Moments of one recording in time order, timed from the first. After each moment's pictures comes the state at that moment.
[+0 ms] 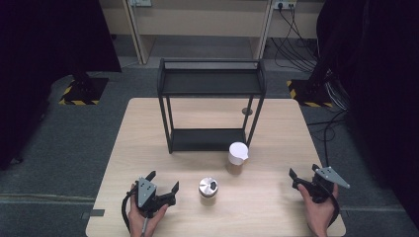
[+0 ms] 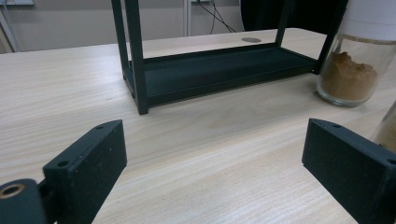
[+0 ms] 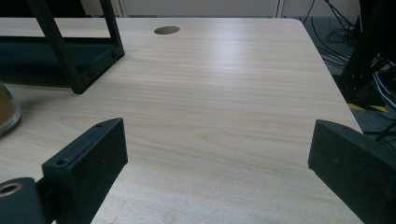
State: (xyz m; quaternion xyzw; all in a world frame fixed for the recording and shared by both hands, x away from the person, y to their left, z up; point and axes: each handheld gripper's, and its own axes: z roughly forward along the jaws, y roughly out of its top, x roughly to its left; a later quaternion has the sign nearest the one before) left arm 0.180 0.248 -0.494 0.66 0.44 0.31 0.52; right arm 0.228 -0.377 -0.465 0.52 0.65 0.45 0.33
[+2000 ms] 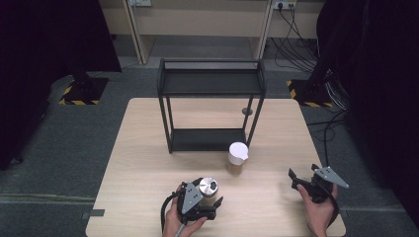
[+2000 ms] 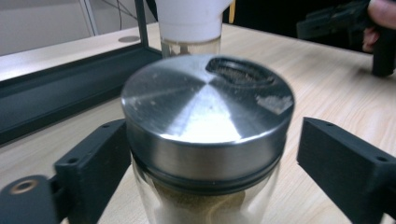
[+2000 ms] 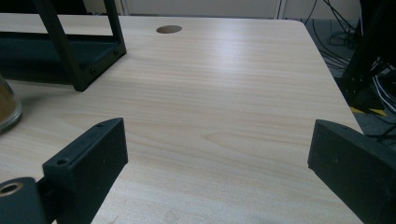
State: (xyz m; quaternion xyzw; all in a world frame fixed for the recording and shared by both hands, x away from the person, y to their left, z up) left arm 0.197 0.165 -0.476 0.75 0.32 0.24 0.53; right arm 0.228 -0.376 -0.466 0.52 0.65 0.45 0.33
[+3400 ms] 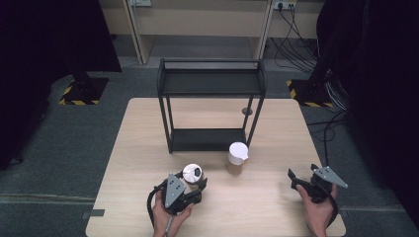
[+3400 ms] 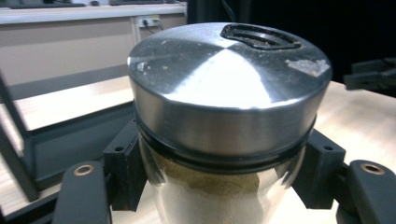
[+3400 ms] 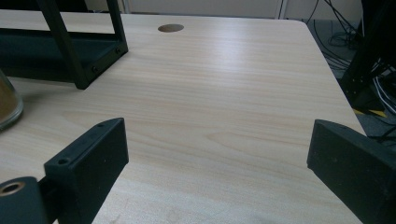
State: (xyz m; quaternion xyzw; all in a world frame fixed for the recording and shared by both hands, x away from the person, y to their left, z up) left arm 0.186 0.192 -0.456 0.68 0.36 0.30 0.56; right arm 0.228 -0.374 -0.465 0.51 0.66 0.44 0.33
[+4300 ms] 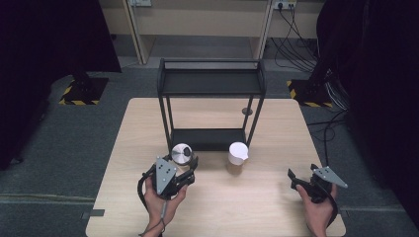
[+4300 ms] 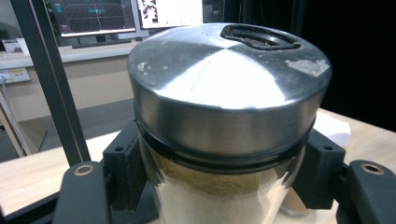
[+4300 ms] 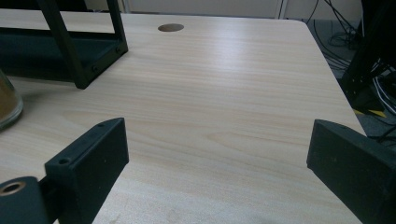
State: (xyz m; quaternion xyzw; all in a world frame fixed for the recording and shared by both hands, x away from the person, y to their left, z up) left arm 0.193 0.188 -0.407 0.63 0.37 0.37 0.57; right arm 0.228 -0.374 -0.465 0.51 0.66 0.44 0.33
